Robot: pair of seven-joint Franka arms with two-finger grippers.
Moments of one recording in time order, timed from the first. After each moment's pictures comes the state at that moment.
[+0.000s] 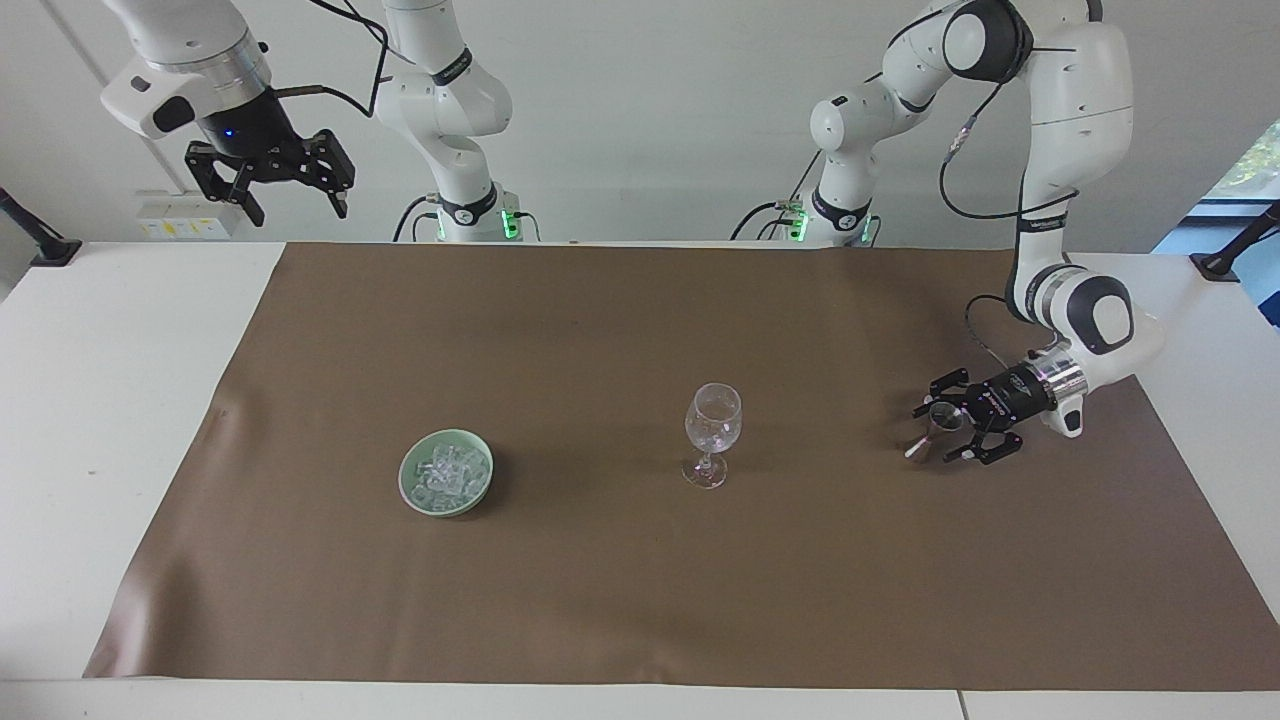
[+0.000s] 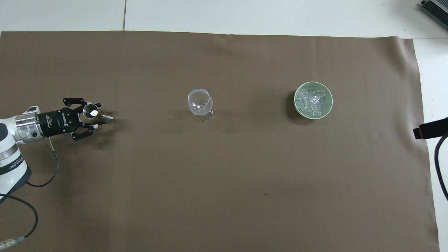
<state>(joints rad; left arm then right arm) 0.40 0.43 -0.10 -2.01 -1.27 1.86 -0.70 -0.04 -0.05 -0.01 -1.48 -0.01 1.38 -0.20</state>
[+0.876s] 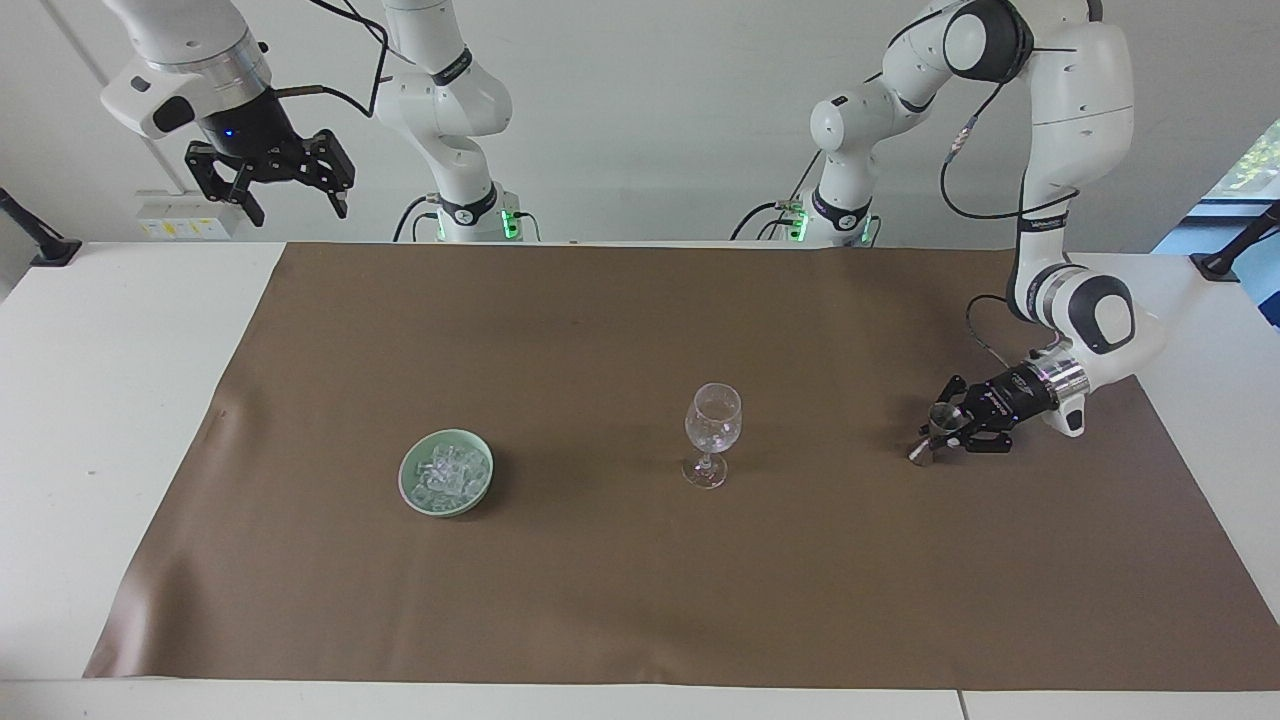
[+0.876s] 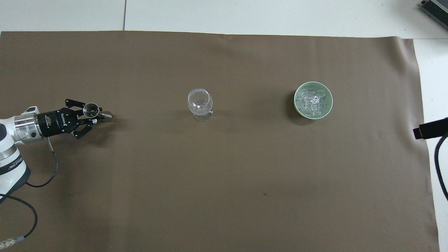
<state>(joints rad) 0.40 0.43 -0.09 -2.01 -1.27 1.86 -0.70 -0.04 -0.05 -0.01 -1.48 -0.01 1.38 -0.20</state>
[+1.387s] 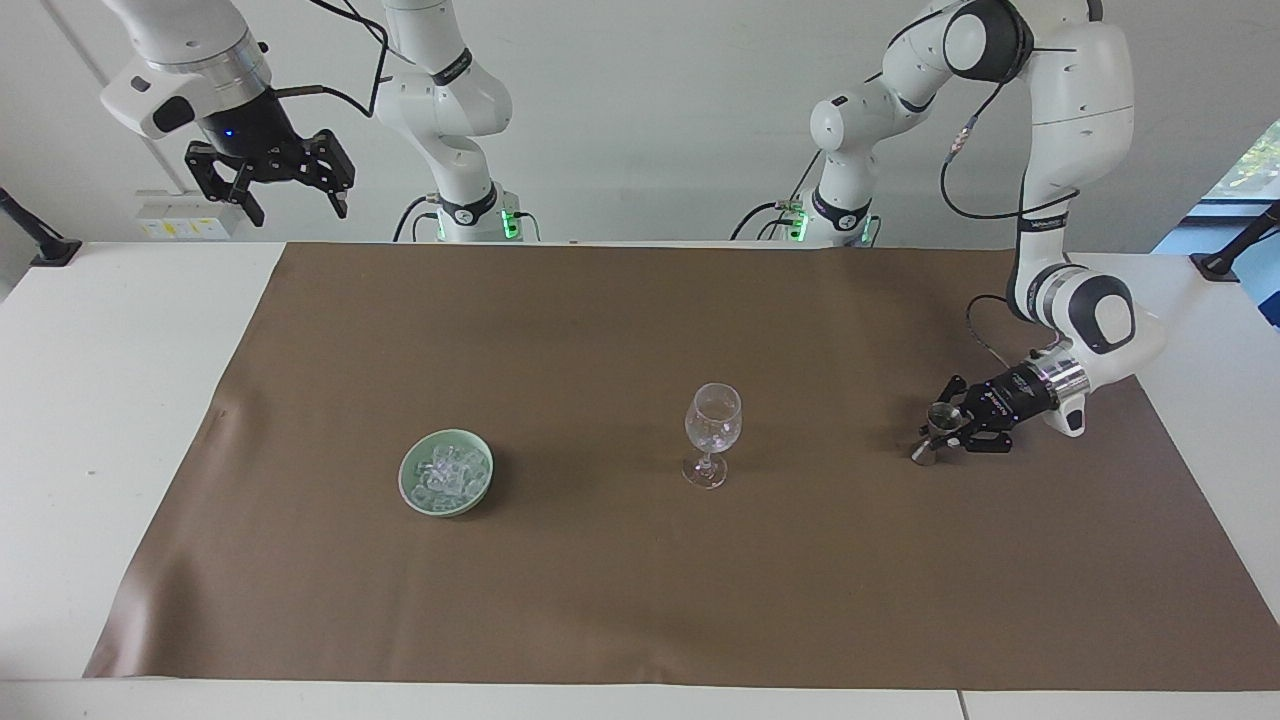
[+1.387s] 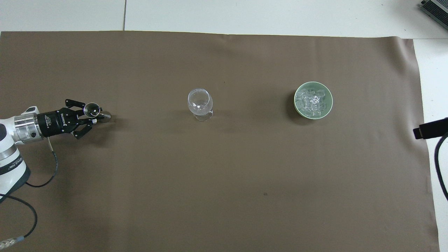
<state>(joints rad) 0.40 0.43 -0.09 -2.01 -1.27 1.86 -0.70 -0.04 -0.05 -0.01 -1.48 -0.01 1.38 -0.20</state>
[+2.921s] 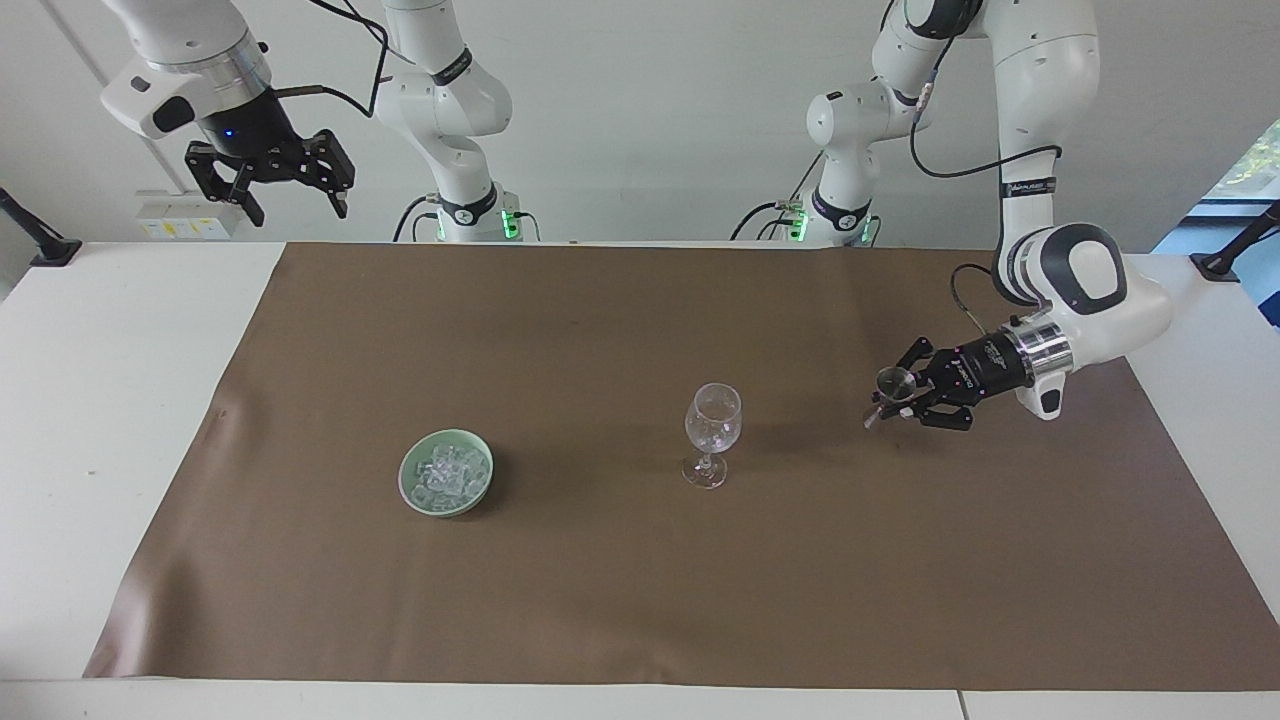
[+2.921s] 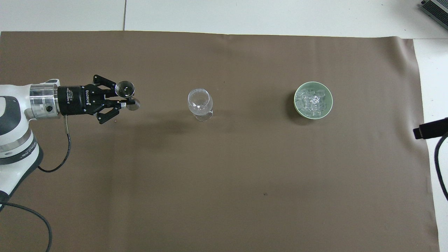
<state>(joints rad) 0.13 0.22 -0.10 -1.94 -1.26 1.85 -1.10 -0.04 -0.05 -0.01 -1.48 -0.01 1.38 -0.20</state>
